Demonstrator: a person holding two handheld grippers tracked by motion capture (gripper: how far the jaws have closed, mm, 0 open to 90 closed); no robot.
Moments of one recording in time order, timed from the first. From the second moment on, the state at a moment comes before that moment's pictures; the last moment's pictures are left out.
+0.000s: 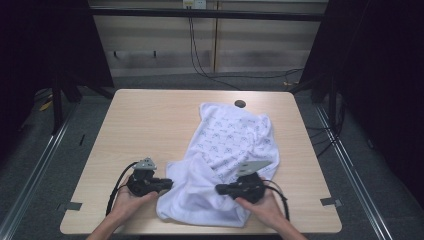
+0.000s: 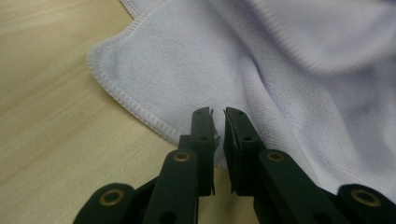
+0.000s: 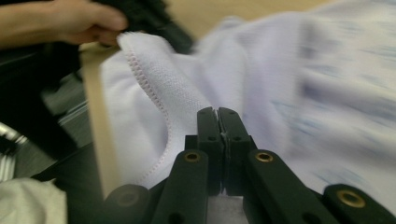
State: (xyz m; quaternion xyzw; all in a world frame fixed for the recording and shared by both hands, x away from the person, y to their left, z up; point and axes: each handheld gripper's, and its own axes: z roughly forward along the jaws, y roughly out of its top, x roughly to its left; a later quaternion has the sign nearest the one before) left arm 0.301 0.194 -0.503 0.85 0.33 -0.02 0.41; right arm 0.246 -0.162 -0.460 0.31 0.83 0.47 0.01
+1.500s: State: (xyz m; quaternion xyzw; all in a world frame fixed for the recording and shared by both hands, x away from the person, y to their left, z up) left arm 0.332 0.213 -0.502 0.85 0.34 0.01 0.40; right arm 0.326 -0.215 -0.489 0.39 0.82 0.42 0.01
